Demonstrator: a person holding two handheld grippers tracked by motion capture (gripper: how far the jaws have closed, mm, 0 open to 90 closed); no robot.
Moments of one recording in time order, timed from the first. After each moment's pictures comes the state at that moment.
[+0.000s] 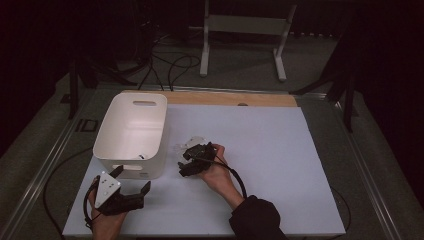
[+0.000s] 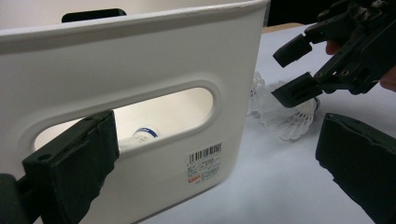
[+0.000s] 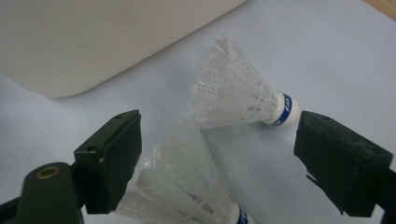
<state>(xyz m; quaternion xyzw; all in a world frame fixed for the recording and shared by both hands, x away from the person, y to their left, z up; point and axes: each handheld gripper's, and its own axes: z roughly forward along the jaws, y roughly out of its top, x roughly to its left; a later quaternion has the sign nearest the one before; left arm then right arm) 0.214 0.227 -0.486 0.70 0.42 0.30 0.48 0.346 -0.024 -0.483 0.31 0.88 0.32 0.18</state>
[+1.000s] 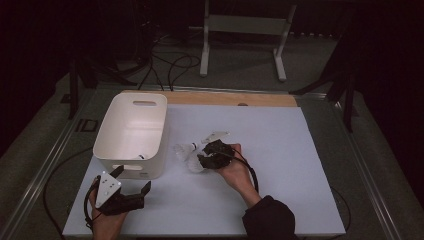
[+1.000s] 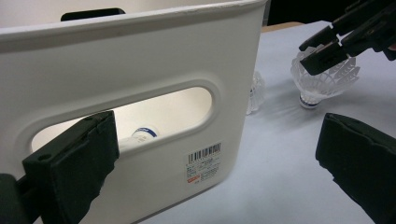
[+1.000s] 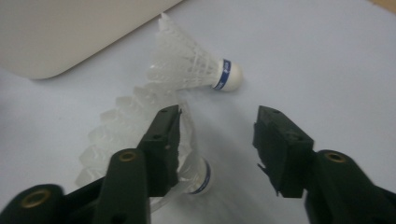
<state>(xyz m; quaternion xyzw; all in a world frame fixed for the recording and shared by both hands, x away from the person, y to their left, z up) 0.214 0.227 -0.486 0.70 0.42 0.31 0.48 0.352 -0.078 -0.470 0.35 0.86 0.33 0.15</state>
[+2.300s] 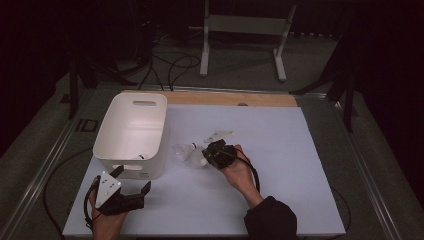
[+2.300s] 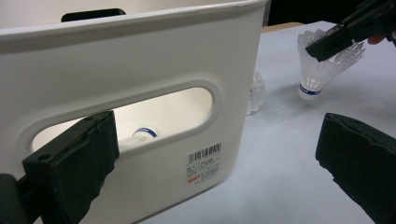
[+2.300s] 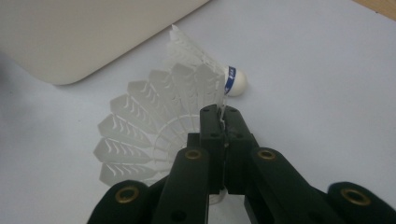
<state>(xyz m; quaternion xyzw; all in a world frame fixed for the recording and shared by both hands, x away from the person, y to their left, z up) 0.214 0.227 -0.486 0.70 0.42 0.31 0.48 0.348 -0.083 -0.461 0.34 0.86 0.35 0.14</state>
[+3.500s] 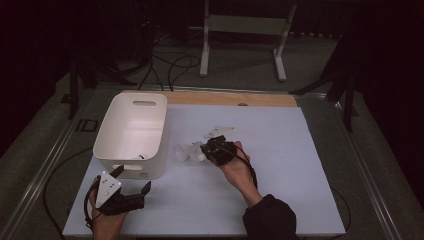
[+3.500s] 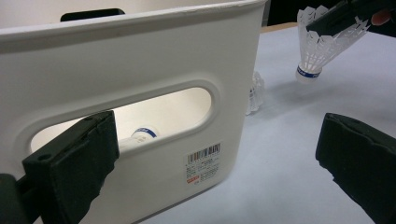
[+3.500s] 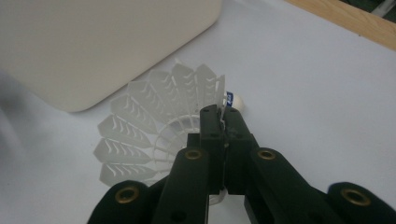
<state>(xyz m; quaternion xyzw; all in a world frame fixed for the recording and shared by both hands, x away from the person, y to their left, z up) 0.214 0.226 -0.486 0.70 0.42 0.31 0.48 0.347 -0.081 -0.442 0.35 0.84 0.38 0.15</state>
